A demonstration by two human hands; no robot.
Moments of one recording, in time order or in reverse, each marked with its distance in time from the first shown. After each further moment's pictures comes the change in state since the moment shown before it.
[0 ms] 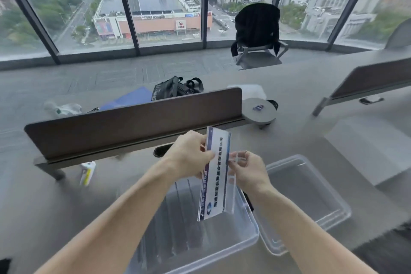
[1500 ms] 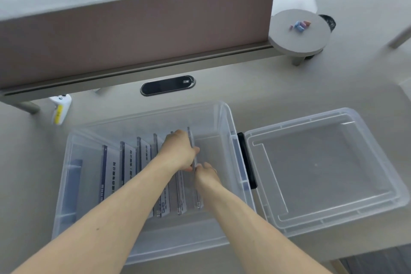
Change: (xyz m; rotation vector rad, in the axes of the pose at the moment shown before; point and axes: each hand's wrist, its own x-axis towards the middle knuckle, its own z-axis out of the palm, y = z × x) left_hand 0.120 -0.166 0.152 0.183 -0.012 -0.649; right_hand 0.095 0.211 0.113 -0.162 -0.384 0.605
